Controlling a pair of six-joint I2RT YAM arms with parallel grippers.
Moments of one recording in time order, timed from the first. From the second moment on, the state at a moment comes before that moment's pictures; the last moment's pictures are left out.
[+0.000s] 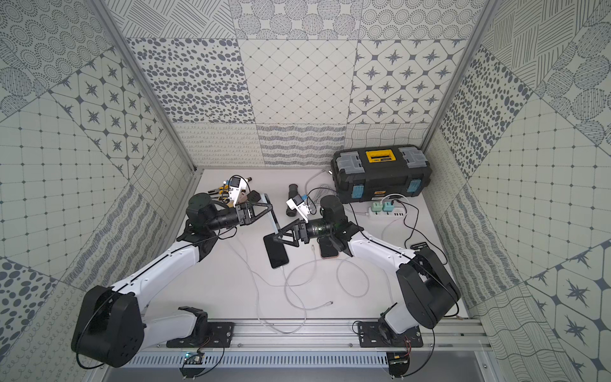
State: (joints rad) left arm -0.16 1.28 0.76 0.49 0.99 -0.87; right arm 0.65 1.52 0.91 0.35 -1.03 0.62
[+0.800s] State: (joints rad) left arm -0.16 1.28 0.75 0.50 0.99 -0.88; right arm 0.65 1.54 0.91 0.44 -1.05 0.70
